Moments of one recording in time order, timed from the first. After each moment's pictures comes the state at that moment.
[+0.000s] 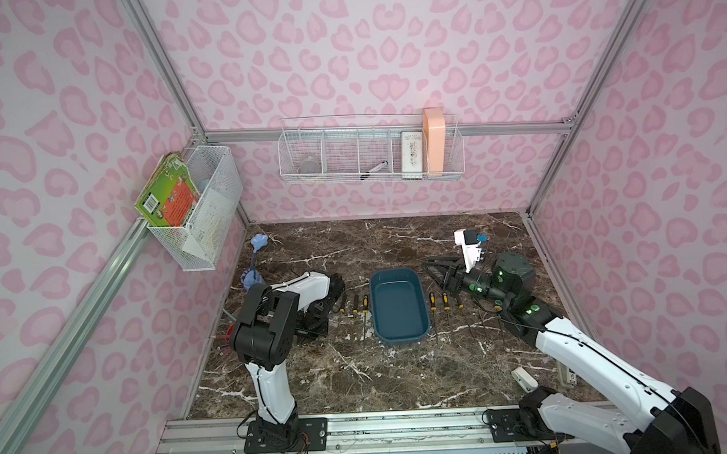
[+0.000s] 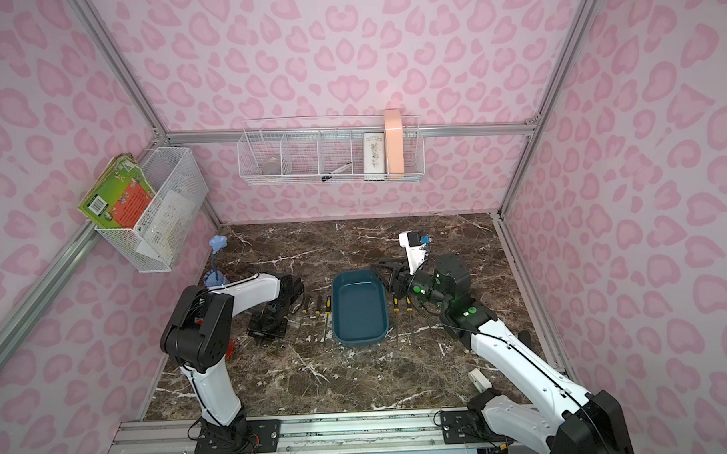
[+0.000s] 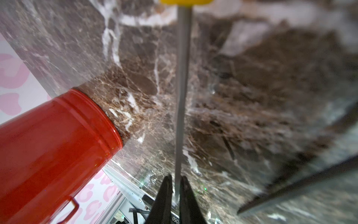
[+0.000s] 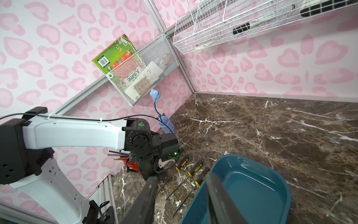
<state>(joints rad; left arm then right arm) -0.33 1.90 1.13 -1.21 -0.40 -0.44 0.54 1.07 0.77 0.23 -0.47 0.47</state>
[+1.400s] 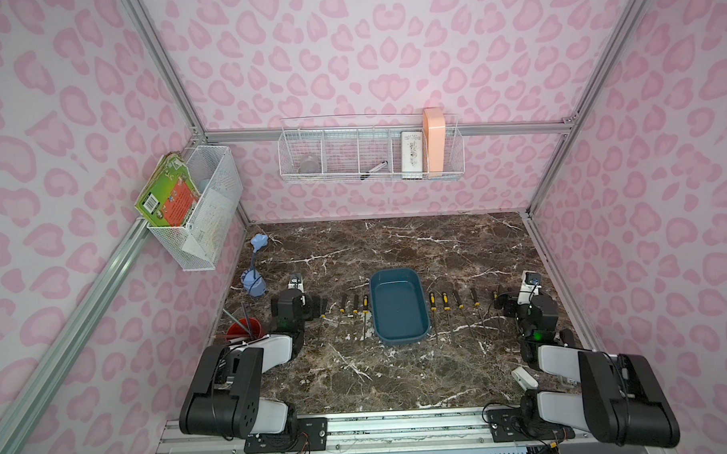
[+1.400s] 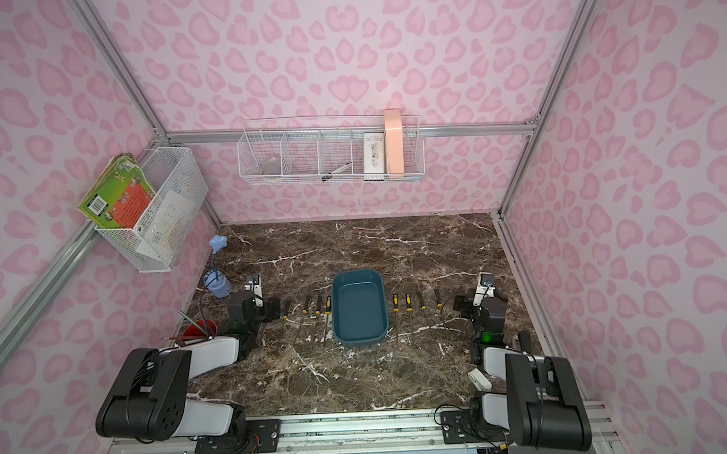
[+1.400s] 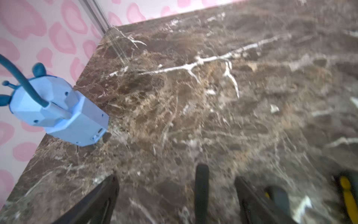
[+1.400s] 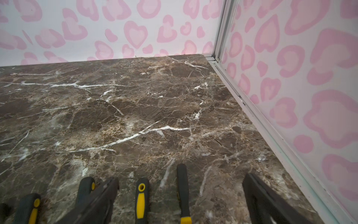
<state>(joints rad) -0.03 1.48 0.40 0.58 -0.21 0.02 -0.07 1.37 0.13 0.95 0.03 0.01</state>
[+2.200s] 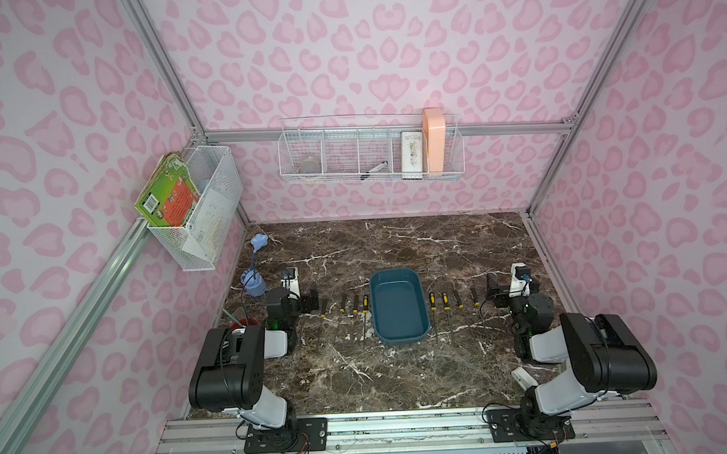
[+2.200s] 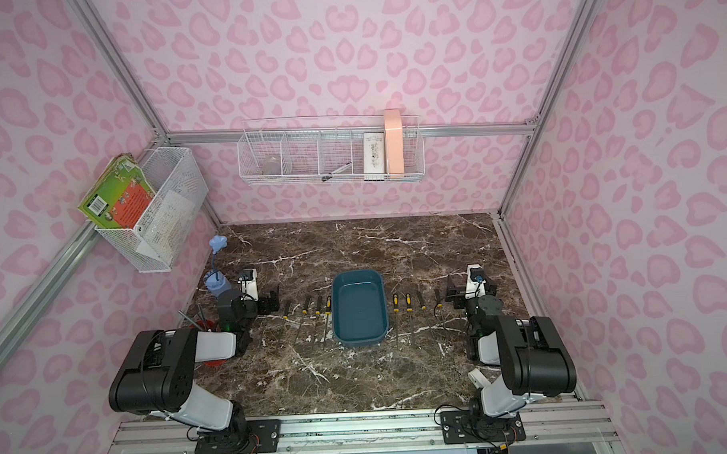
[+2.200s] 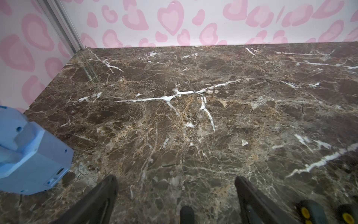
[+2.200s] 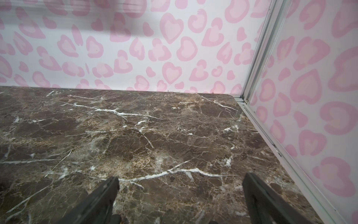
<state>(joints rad) 0.03 1.57 0.39 0.79 0.07 0.00 -0.04 1.57 0.20 1.26 -0.09 -0.05</state>
